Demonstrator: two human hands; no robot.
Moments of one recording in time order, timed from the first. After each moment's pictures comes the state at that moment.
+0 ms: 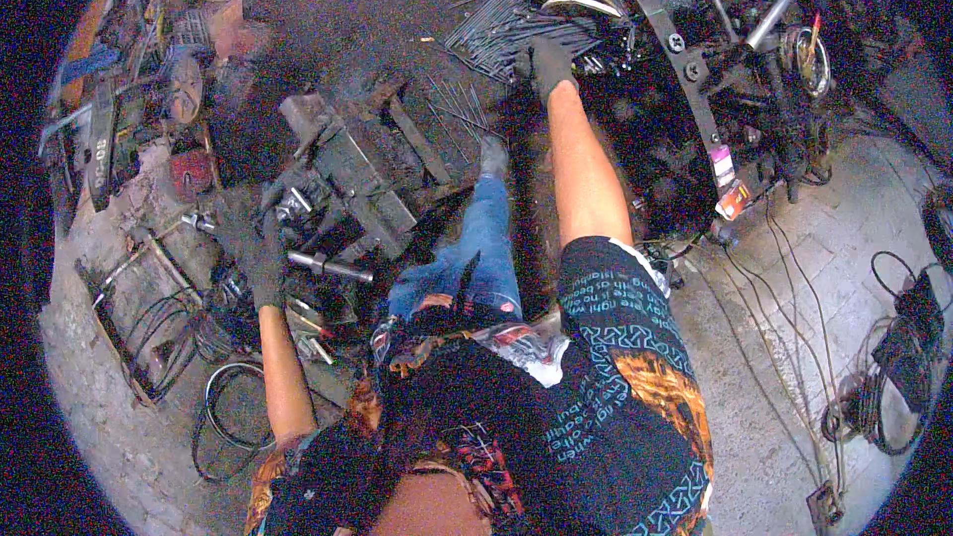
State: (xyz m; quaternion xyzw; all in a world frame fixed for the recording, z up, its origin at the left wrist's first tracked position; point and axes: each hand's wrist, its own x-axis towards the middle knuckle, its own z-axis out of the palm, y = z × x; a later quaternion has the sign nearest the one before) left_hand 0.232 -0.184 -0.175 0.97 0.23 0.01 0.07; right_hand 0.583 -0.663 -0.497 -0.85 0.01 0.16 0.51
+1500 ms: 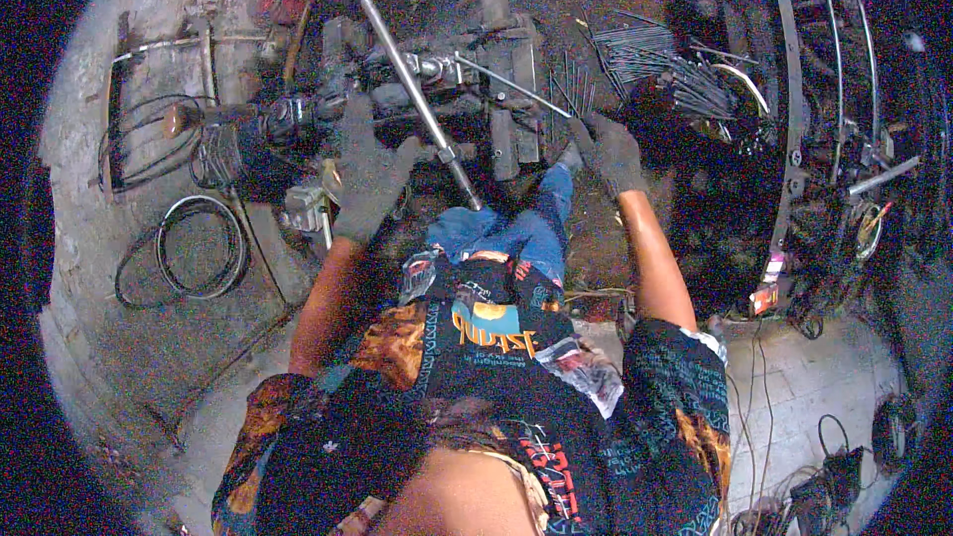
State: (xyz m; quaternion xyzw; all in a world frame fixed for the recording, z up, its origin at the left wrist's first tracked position) left_hand 0.103 -0.236 -0.117 0.90 0.38 0.05 0.20; right_hand 0.364 -0.470 -0.252 -0.85 -0.33 0.28 0.30
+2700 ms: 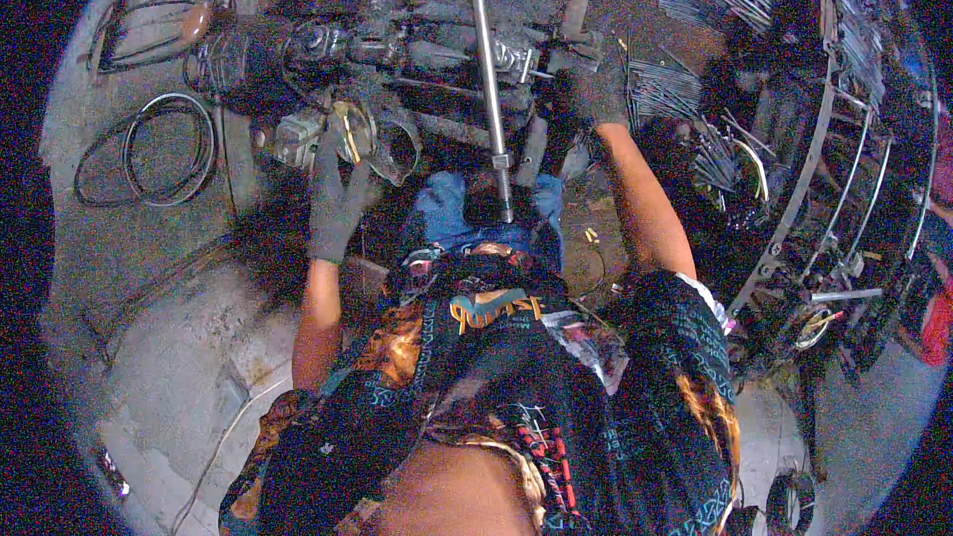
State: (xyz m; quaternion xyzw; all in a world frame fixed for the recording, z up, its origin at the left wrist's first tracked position) left_hand -0.036 -0.237 -0.119 0.79 0.57 0.07 0.22; right_hand 0.379 -0.290 -0.311 -0.70 -0.64 0.27 0.16
